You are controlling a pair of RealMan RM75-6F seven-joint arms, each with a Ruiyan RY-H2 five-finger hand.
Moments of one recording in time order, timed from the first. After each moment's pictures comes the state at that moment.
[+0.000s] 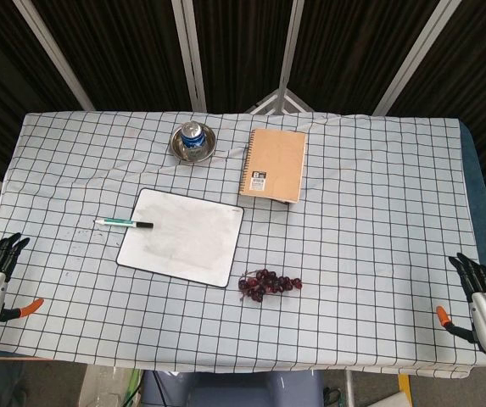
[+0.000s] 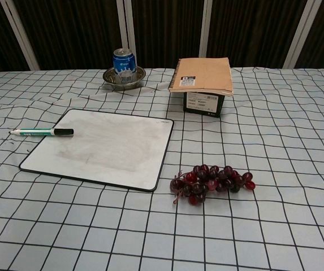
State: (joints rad) left arm -0.09 -1.11 -0.03 -1.70 1.46 1.44 0.02; right arm 0.04 -1.02 0.02 -1.66 -1.49 1.42 0.20
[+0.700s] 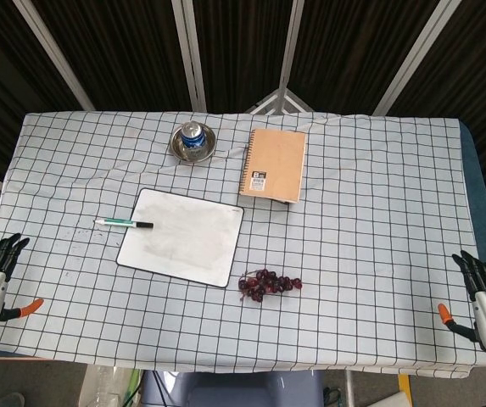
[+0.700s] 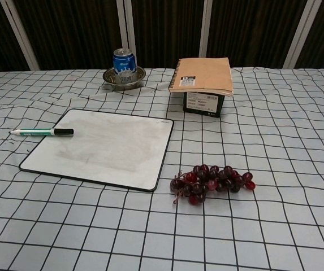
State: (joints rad) left arm -0.10 -1.11 -0.03 -1.70 1.45 1.43 0.03; right arm 0.03 -1.03 0.03 -1.66 -1.49 1.44 0.20
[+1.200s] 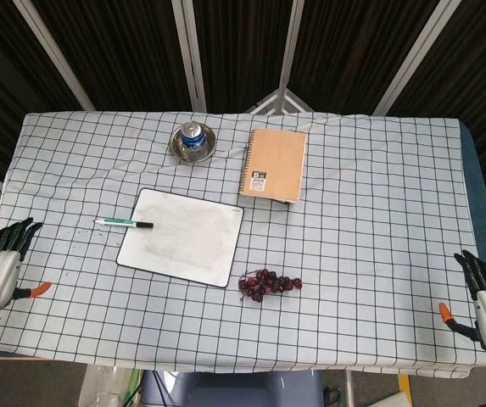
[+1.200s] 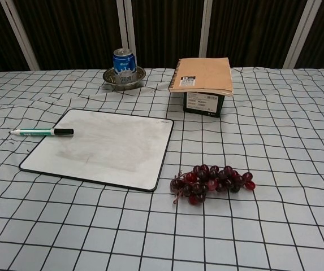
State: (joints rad) left arm -0.23 -1.11 -0.12 -1.70 1.31 1.25 0.13; right arm 0.04 -1.03 0.04 -1.67 -1.46 1.42 0.21
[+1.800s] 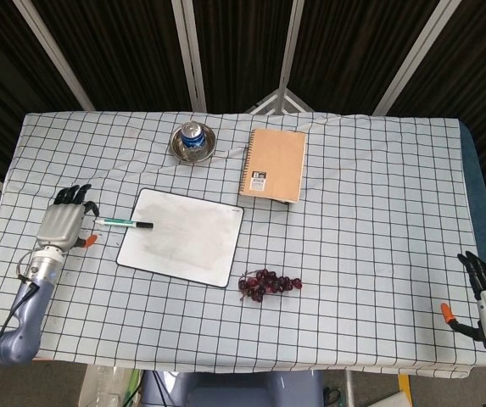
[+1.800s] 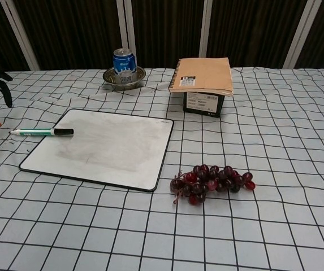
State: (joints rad) left arm -0.56 -1.41 -0.25 -1.37 0.99 0.94 0.41; right arm 0.03 -1.01 0.04 -1.68 -1.44 1.41 0.26
